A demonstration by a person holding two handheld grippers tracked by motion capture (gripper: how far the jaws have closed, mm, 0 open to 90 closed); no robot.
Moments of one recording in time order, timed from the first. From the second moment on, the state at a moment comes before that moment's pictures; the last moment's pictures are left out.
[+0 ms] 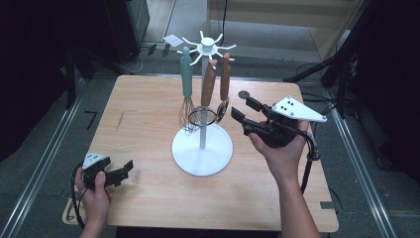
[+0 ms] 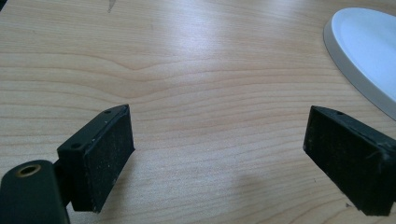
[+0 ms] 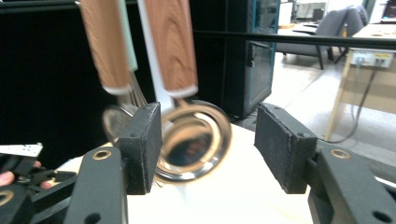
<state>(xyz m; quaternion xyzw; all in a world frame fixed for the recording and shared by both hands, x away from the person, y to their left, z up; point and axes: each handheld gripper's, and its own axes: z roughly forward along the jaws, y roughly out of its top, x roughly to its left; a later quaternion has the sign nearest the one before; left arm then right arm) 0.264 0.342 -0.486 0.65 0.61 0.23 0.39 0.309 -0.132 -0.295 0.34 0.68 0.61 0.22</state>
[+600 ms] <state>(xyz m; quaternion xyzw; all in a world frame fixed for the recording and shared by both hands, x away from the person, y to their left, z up) 0.264 0.342 -0.486 0.65 0.61 0.23 0.39 0.304 -0.148 -0.360 0.41 0.69 0.55 0.24</state>
